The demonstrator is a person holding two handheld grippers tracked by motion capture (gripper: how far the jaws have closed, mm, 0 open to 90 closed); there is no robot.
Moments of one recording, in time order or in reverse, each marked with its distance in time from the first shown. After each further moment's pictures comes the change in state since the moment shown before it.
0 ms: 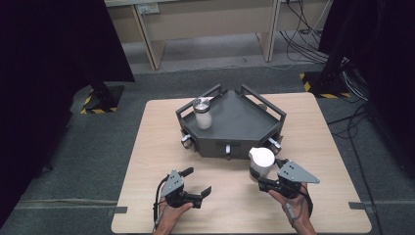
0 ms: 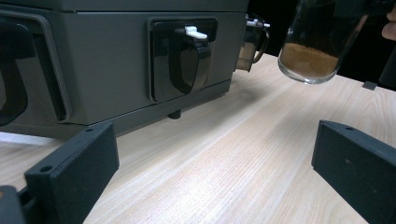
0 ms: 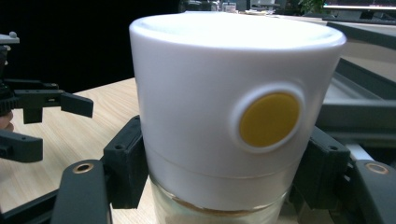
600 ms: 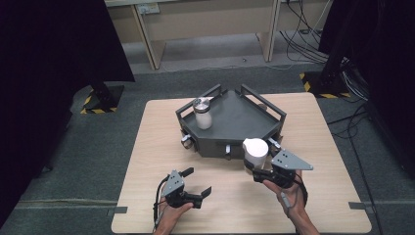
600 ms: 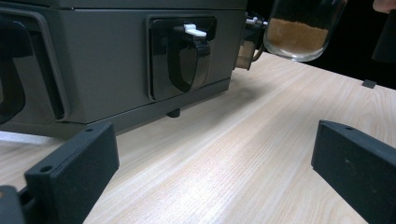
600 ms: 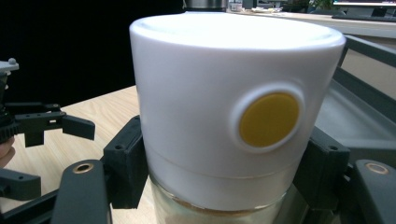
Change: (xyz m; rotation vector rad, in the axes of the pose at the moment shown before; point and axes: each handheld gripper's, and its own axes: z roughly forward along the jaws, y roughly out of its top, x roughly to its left) left arm 0.000 0.000 0.001 0.004 -0.003 0.000; right arm -0.007 0.029 0.019 0.017 0.026 0.010
